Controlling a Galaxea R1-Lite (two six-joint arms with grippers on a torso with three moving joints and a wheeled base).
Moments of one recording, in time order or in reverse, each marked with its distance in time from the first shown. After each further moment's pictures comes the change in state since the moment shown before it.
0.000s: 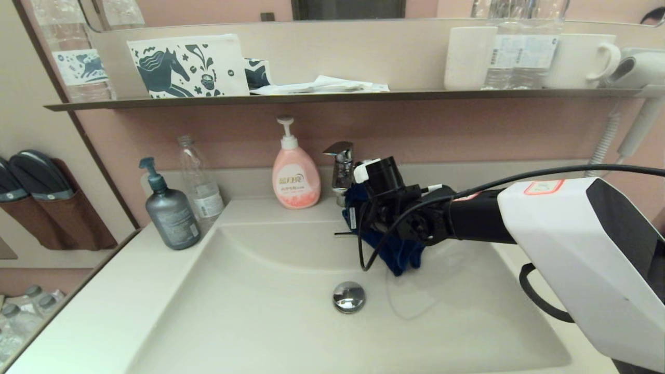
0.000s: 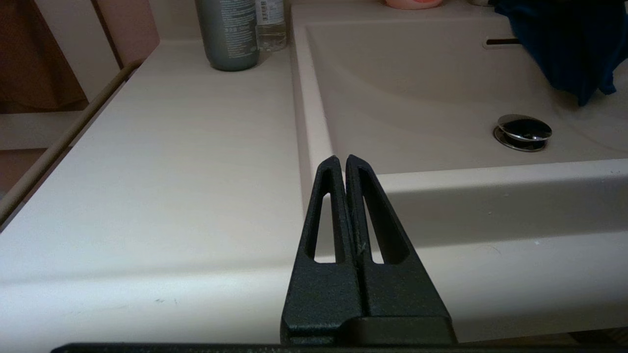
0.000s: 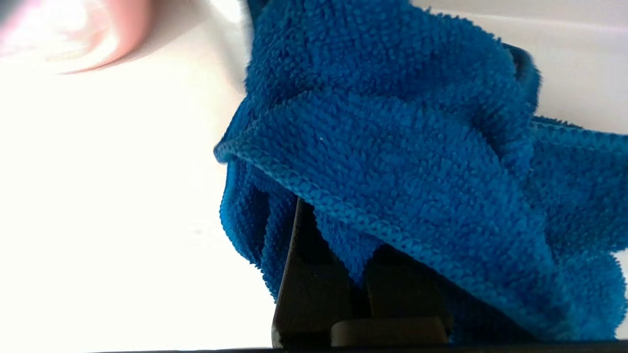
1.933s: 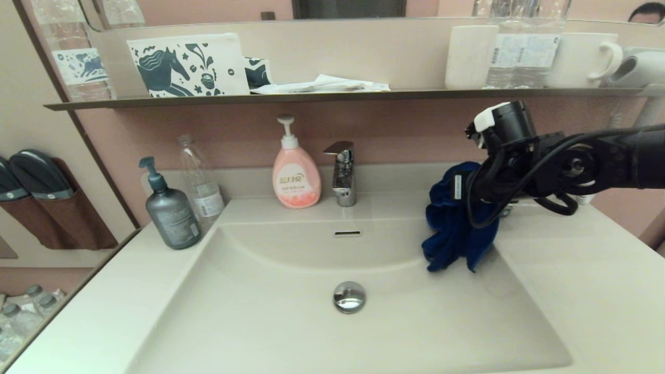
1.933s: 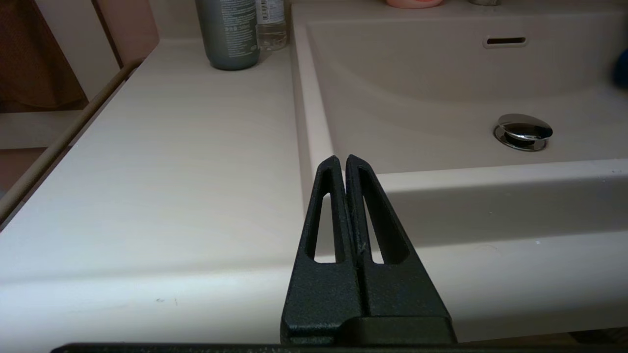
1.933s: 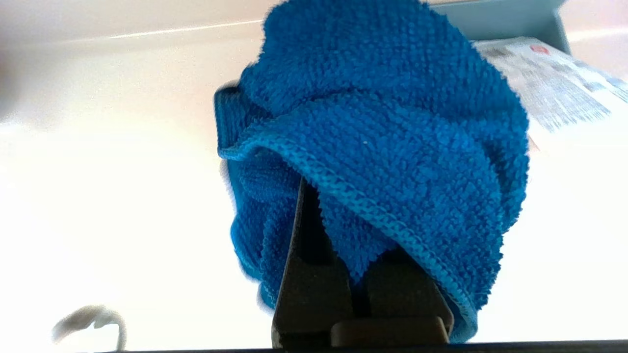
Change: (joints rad) left arm 0.000 0.000 0.000 0.000 0.001 -0.001; right arm -0.294 -0.452 0.345 0.185 -0.015 0.027
